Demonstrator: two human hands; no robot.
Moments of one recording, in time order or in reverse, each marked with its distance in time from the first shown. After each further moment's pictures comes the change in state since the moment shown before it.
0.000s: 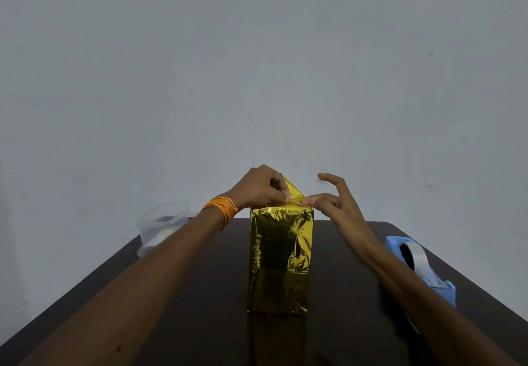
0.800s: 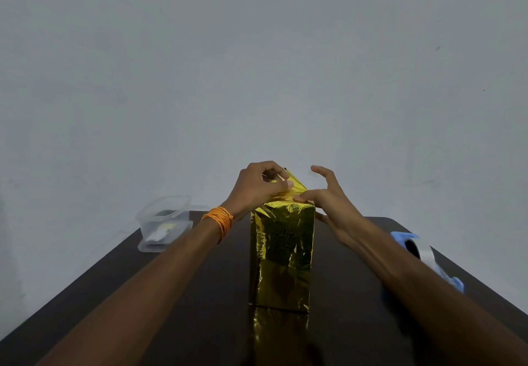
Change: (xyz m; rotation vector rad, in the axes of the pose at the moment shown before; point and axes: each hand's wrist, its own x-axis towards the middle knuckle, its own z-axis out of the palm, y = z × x) left_hand -0.016 -0.023 0.016 -0.355 0.306 -0.008; right_hand 0.036 0.002 0.028 0.171 0.015 0.338
